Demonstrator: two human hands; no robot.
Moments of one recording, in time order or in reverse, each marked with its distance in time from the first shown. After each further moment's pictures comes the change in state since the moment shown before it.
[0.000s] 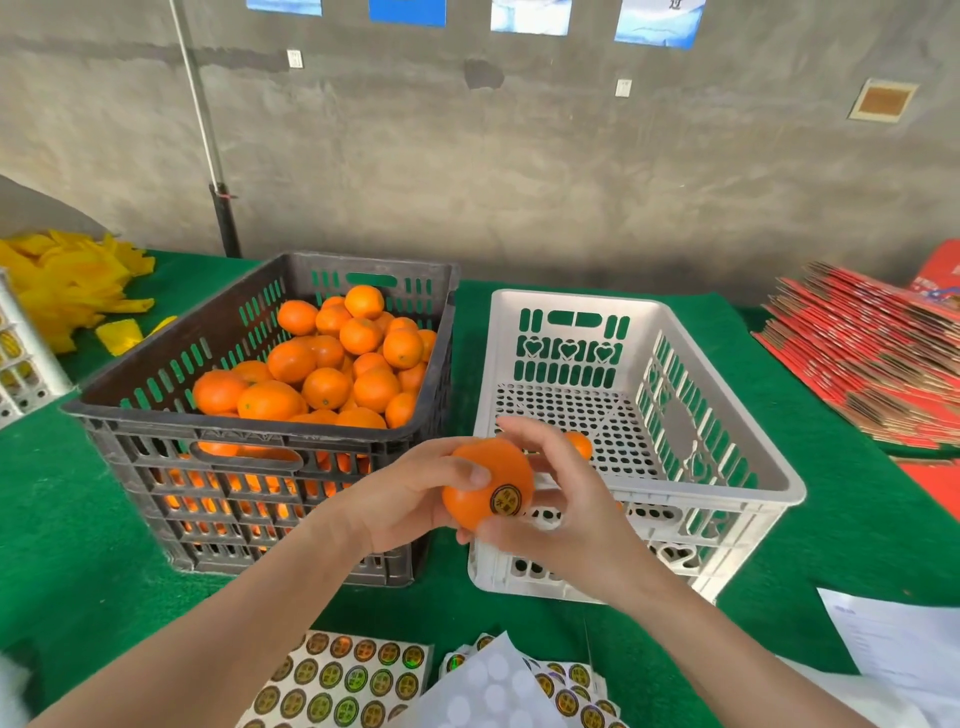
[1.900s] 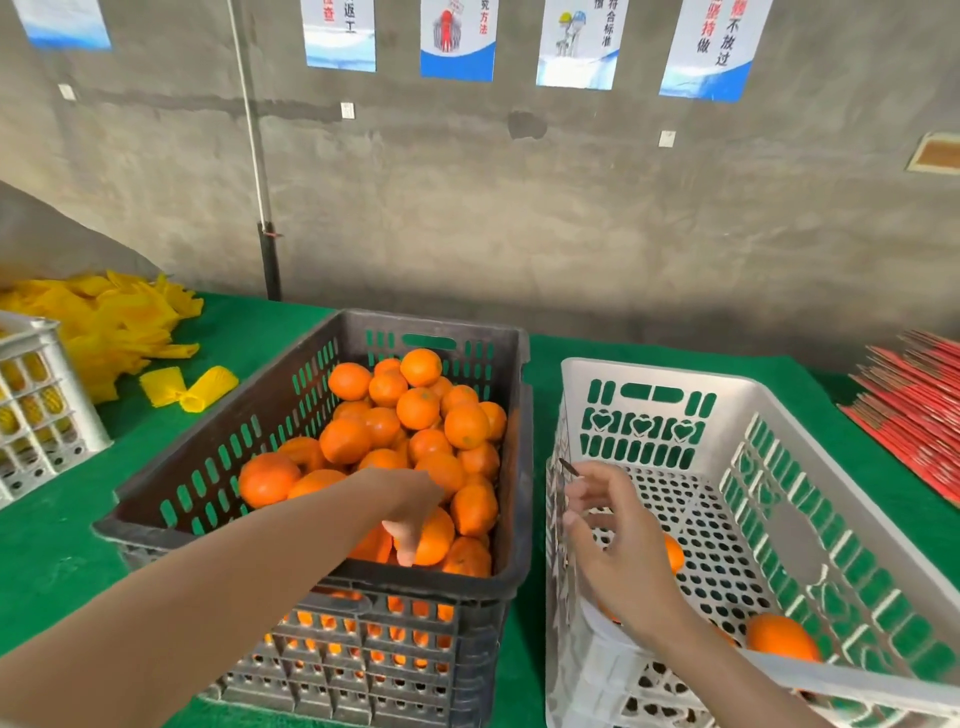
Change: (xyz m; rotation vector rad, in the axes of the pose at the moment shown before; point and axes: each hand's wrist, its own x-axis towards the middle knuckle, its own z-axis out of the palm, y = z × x) left_hand 0.063 0.039 -0.188 1.747 0.002 -0.777; right_hand 0.132 0.067 0.025 -0.277 0.337 -0.031
